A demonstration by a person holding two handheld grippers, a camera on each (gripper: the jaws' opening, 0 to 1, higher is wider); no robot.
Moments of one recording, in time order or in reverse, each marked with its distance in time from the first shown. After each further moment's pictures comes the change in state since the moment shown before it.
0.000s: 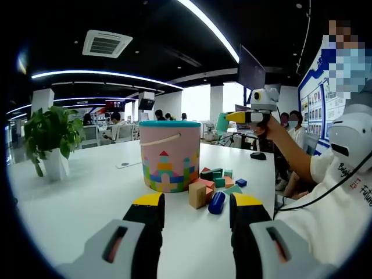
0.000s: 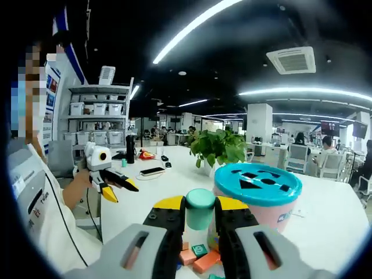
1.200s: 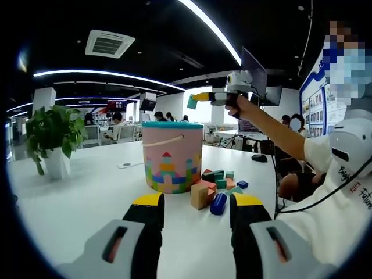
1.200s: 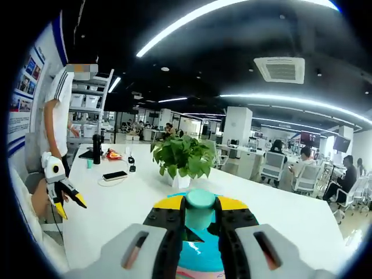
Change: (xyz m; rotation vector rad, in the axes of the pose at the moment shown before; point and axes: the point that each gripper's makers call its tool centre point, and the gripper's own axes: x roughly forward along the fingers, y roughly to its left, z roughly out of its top) left arm -0.003 0.005 0.001 -0.013 -0.012 0.011; right arm 0.067 -0.109 0.040 -0.047 0.062 -0.194
